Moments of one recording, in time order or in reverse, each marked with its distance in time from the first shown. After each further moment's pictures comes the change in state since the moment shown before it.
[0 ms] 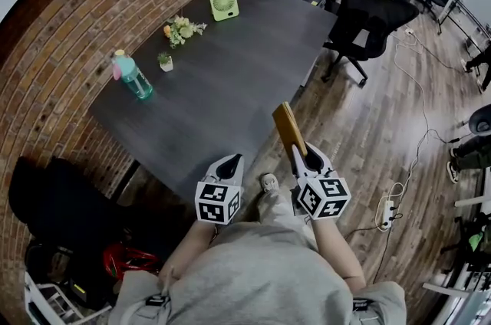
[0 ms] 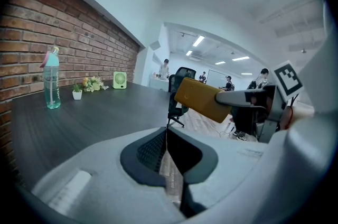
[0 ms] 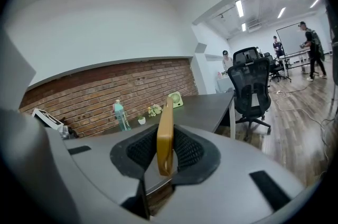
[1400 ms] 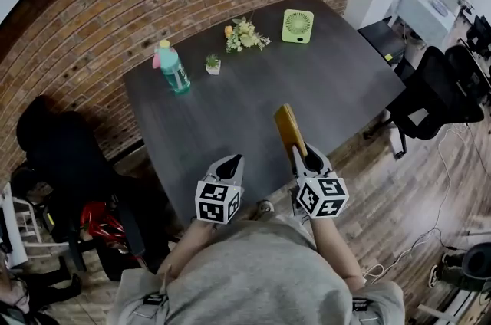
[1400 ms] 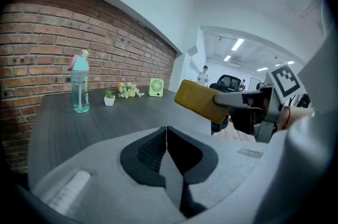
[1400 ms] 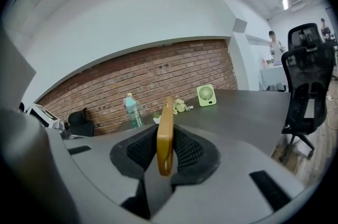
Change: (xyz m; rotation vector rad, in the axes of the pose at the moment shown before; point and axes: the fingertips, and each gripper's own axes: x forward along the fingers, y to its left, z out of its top) left arm 0.075 0.107 0.060 -0.173 -0.067 0.396; right arm 0.207 -0.001 0.052 -0.132 0.148 0.392
